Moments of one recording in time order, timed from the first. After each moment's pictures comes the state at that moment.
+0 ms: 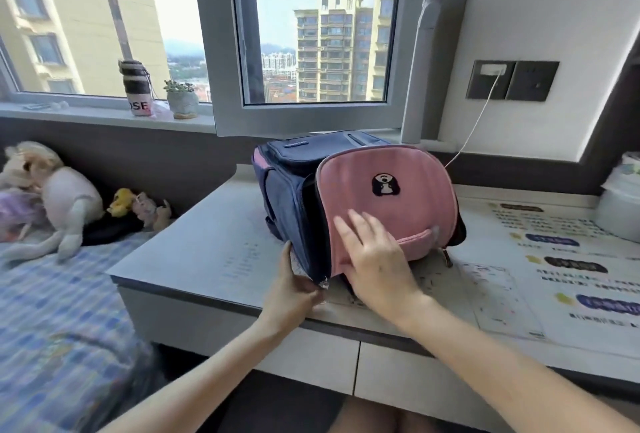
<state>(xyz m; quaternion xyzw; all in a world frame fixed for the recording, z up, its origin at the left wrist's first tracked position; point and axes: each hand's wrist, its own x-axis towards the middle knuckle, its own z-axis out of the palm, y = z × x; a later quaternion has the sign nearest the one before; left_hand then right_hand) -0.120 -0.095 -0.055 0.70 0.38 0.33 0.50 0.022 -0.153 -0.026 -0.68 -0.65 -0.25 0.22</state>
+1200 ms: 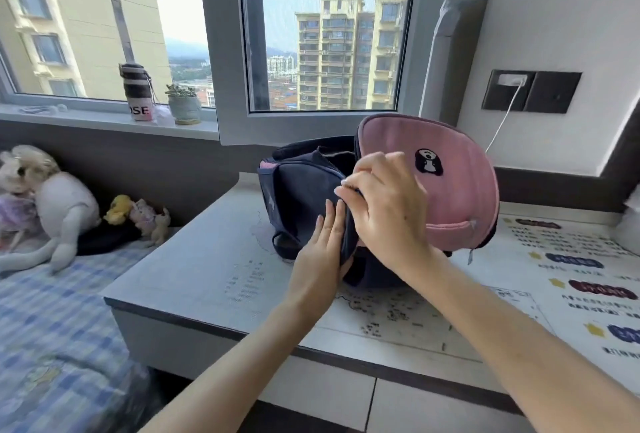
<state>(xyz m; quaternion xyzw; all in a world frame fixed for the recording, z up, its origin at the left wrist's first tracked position) -0.073 -0.044 -0.026 0.86 0.23 0.44 0.10 0.013 -0.113 0.071 -0.54 -0.60 -0.42 0.41</state>
